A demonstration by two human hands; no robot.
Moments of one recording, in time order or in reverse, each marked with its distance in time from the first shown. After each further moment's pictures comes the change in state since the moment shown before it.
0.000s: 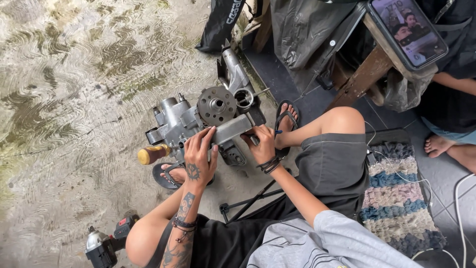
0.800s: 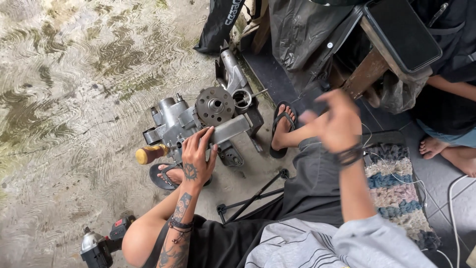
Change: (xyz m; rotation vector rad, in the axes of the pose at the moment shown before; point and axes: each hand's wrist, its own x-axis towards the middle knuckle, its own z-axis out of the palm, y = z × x) left_hand -0.001 -0.002 0.000 0.010 -0.016 0.007; right_hand 0.090 -0.058 -0.213 -0.309 0.105 0.017
